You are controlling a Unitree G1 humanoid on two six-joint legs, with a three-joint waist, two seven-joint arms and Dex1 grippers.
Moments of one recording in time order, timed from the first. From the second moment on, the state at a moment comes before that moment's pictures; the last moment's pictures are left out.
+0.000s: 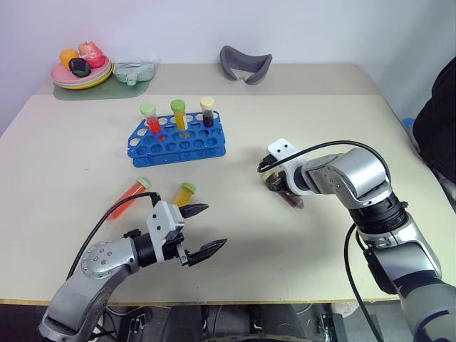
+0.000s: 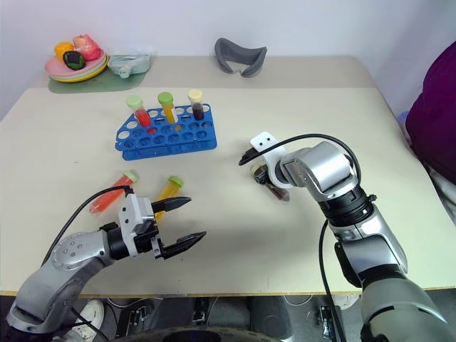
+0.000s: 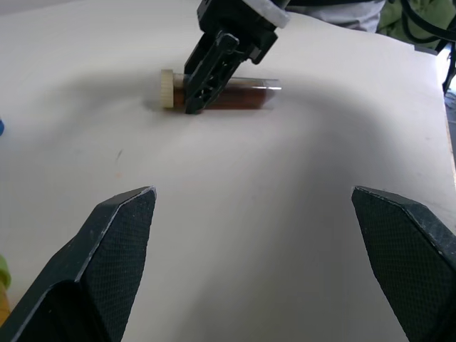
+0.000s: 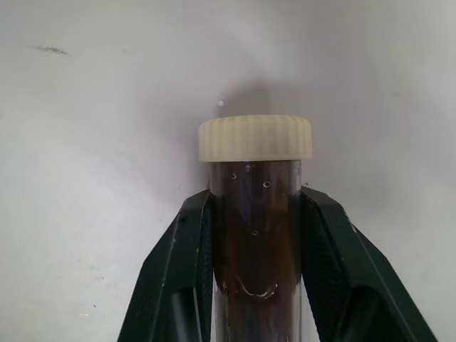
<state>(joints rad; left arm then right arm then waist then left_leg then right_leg) 0.15 0.61 -0.05 -0.61 -0.47 0.37 -0.76 -0.83 -0.54 0.34 -0.13 0.41 1.53 0.31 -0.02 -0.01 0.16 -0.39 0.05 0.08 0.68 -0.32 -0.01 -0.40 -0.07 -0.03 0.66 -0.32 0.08</state>
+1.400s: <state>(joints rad) 0.07 0.37 0.21 -0.55 -0.43 0.25 -0.35 -1.05 0.16 -0.05 1.01 0.23 -0.32 0.40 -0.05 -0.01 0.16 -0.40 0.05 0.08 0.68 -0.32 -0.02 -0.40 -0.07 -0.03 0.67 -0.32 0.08</state>
